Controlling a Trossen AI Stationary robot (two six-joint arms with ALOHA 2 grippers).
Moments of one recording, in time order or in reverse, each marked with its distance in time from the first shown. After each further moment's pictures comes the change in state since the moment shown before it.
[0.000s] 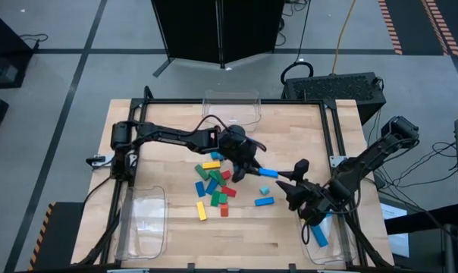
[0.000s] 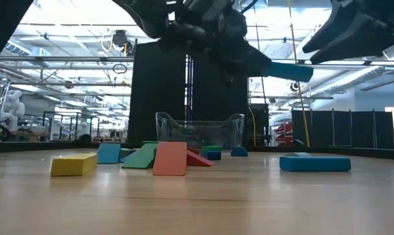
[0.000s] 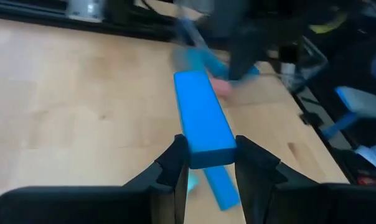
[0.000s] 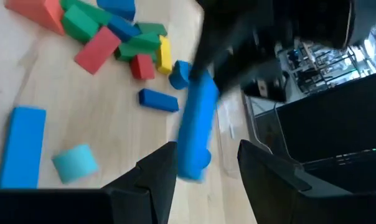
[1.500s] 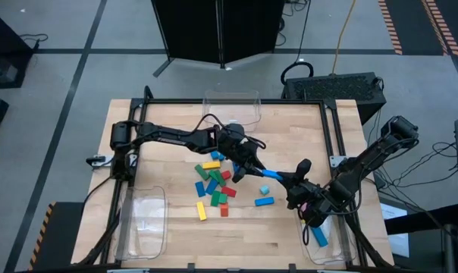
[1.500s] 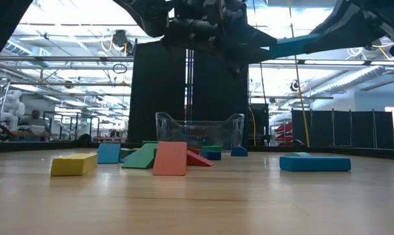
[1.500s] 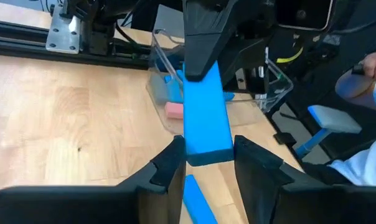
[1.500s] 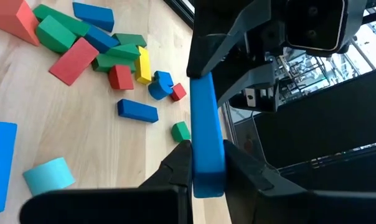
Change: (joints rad) left arm -0.007 -0.002 0.003 0.080 0.071 -0.033; right arm 0.015 0.001 -0.003 0.047 0.105 -0.043
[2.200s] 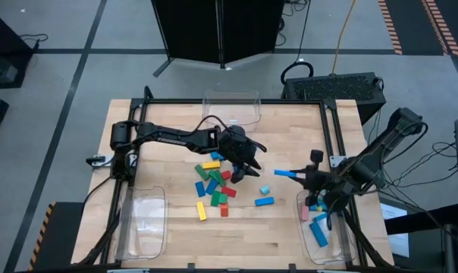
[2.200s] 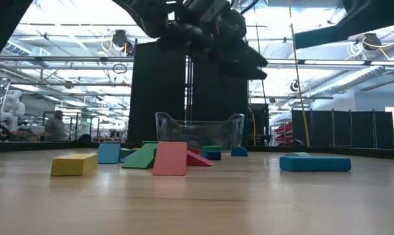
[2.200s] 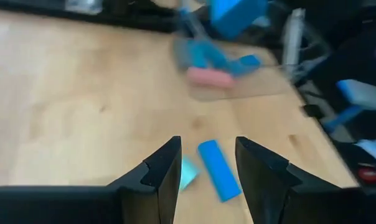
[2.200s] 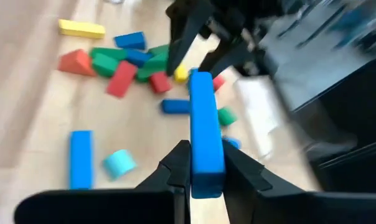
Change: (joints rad) left arm 0.003 0.001 -0.003 -0.126 -0.089 0.058; right arm 0.023 -0.324 0.001 -0.266 -0.271 0.344
